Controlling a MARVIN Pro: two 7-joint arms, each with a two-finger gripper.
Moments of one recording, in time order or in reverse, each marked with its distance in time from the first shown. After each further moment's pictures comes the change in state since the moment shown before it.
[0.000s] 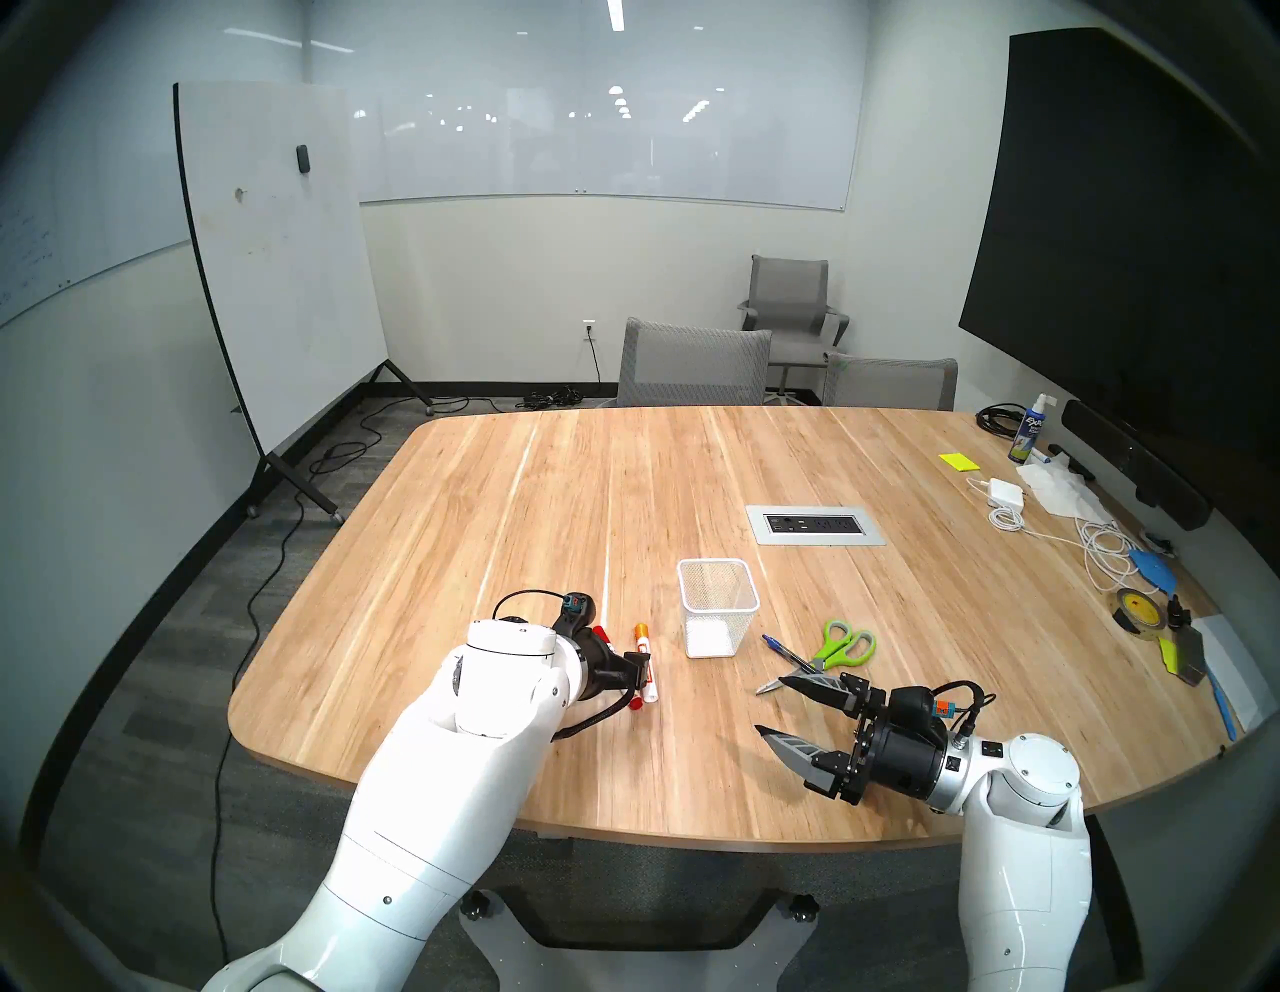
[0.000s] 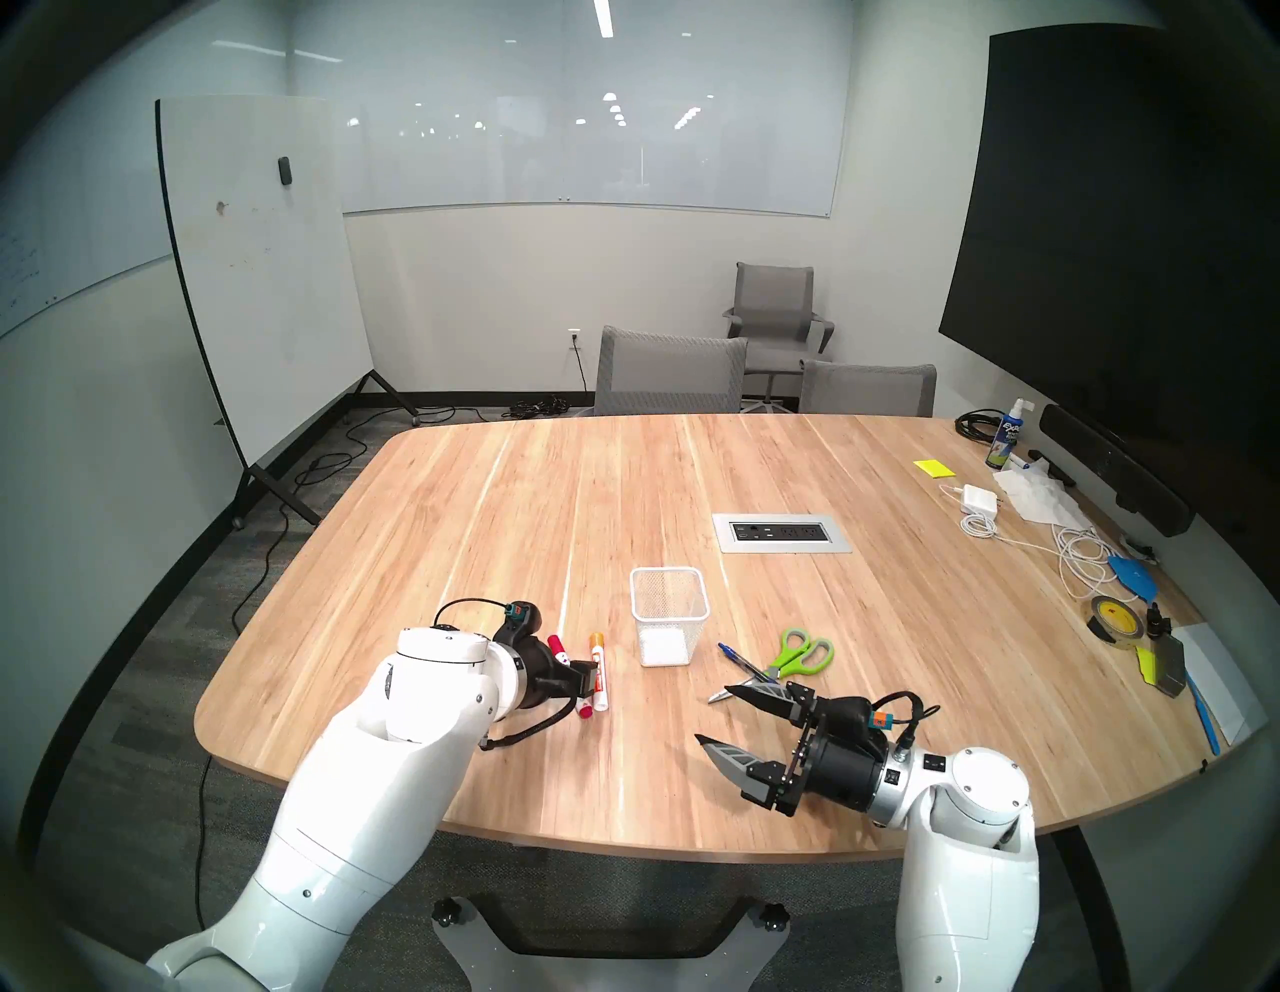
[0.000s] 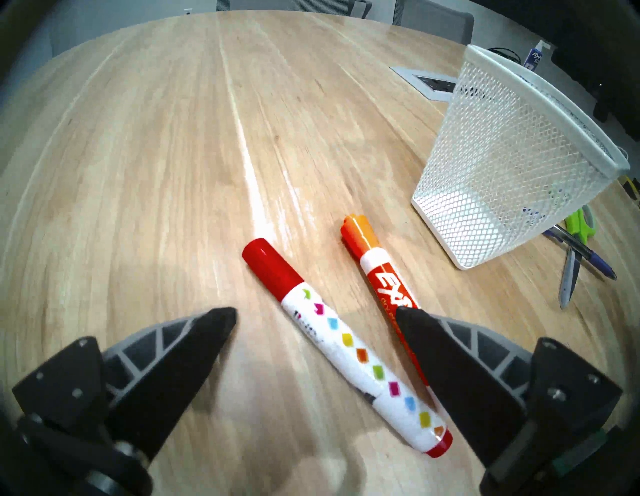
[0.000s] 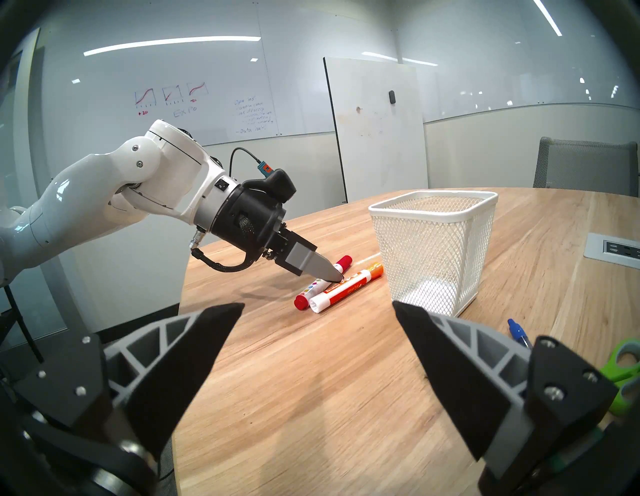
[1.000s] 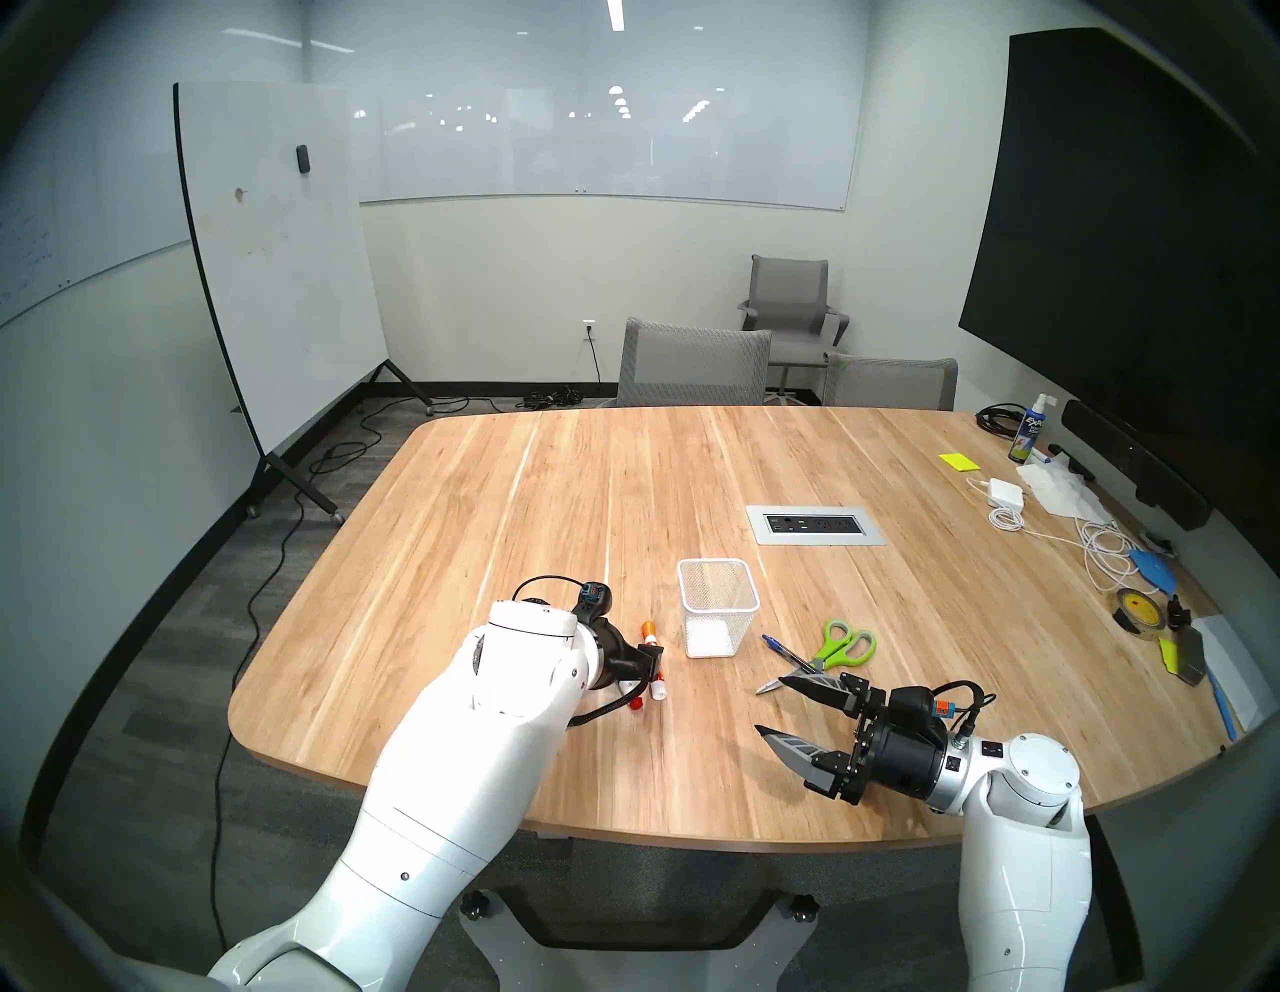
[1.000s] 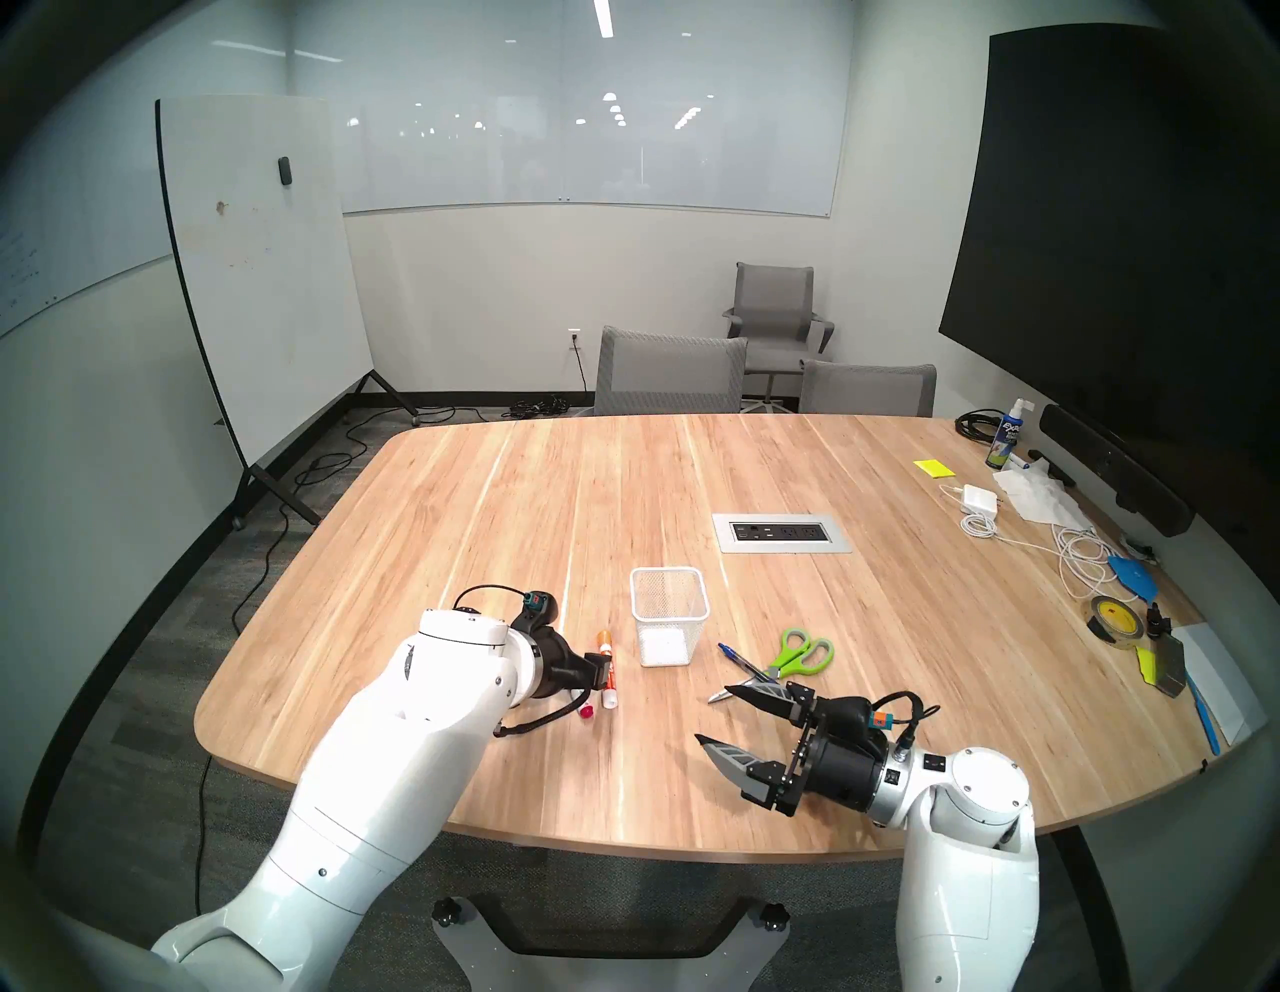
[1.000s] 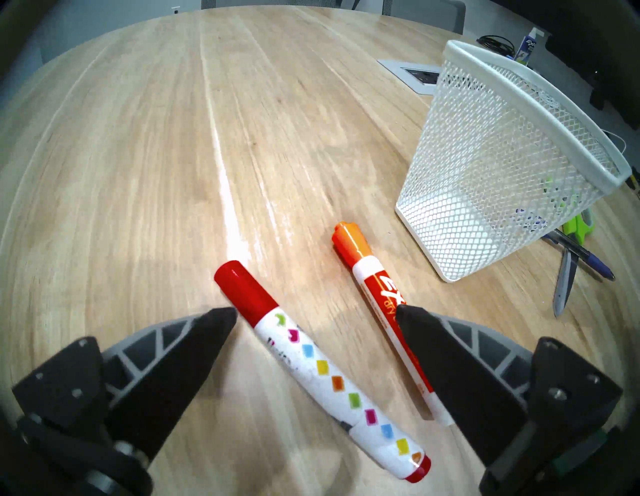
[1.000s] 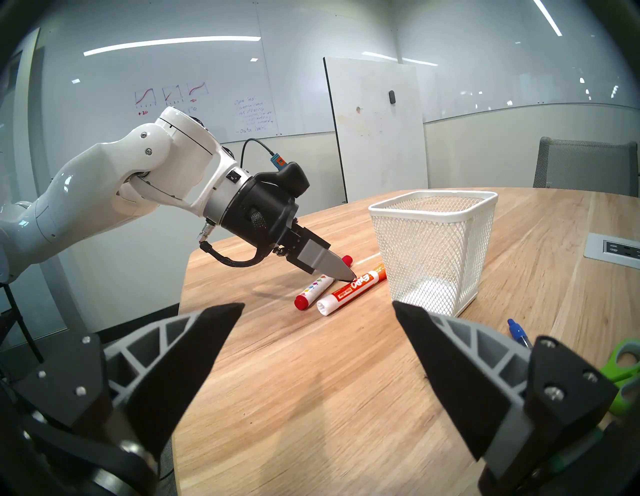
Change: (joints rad) left arm -0.061 -0.016 0.034 0.049 -0.013 0.027 0.004; right arm 0.000 0.000 0.000 0.000 0.000 0.000 0.000
